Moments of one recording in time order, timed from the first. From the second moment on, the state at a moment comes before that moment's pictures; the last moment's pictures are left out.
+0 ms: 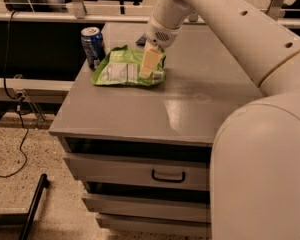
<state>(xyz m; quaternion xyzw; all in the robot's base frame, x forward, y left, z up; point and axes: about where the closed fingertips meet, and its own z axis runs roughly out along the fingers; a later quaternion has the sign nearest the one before) 0.699 -0.001 0.872 -0.66 0.72 0.06 0.19</state>
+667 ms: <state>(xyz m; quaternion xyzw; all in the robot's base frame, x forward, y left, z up) 0.703 -0.031 0.898 -0.63 0.74 0.08 0.24</state>
